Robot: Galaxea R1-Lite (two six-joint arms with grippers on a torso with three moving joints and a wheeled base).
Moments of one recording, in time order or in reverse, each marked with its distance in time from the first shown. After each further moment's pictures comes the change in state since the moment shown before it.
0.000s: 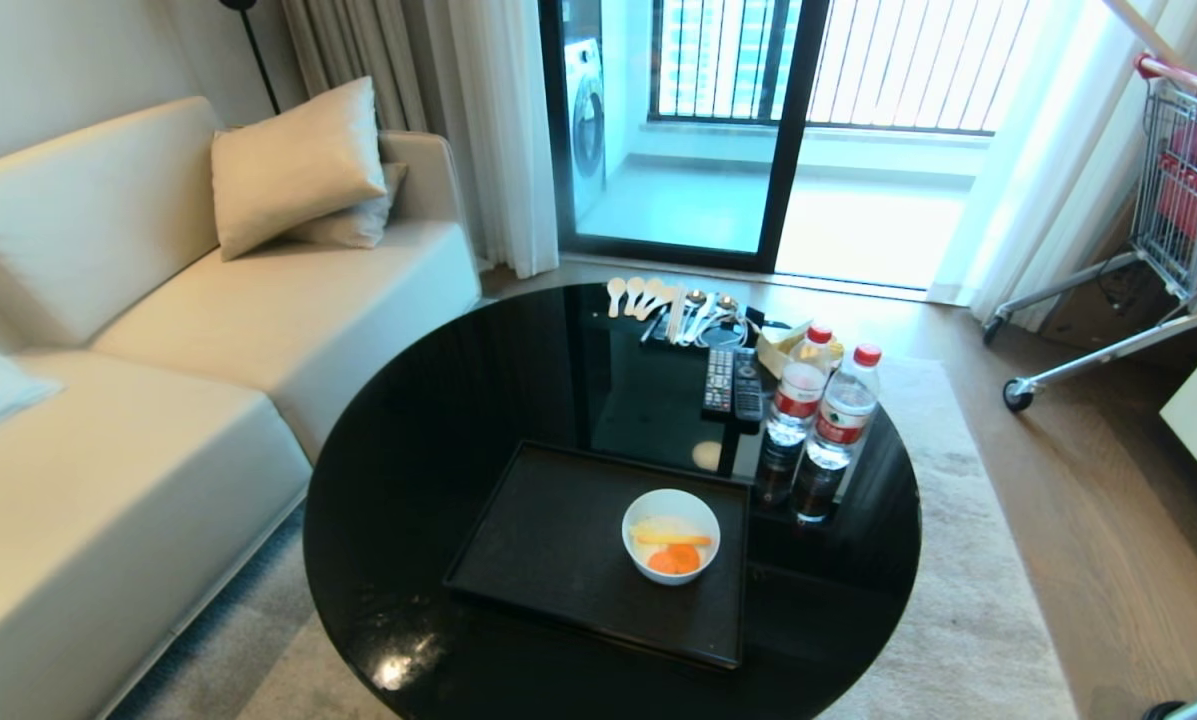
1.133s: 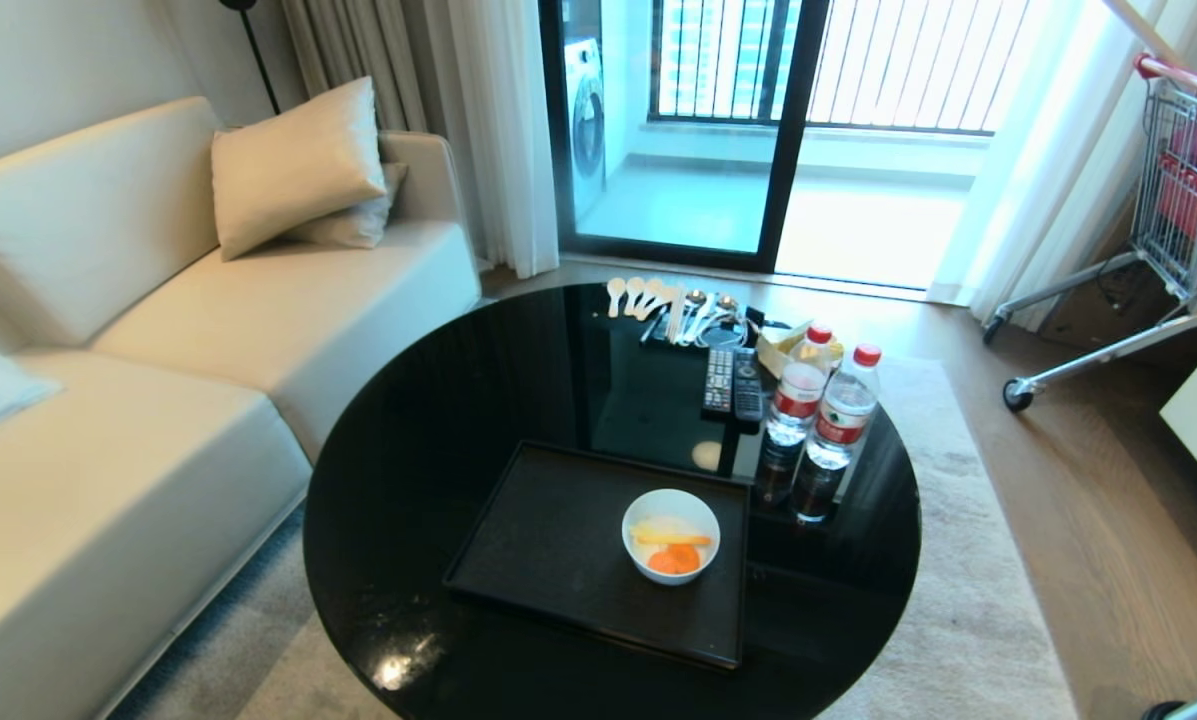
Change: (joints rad) left arm 0.000 0.000 0.000 0.000 0.000 0.000; right arm 0.096 0.403 -0.352 0.072 0.130 -0.195
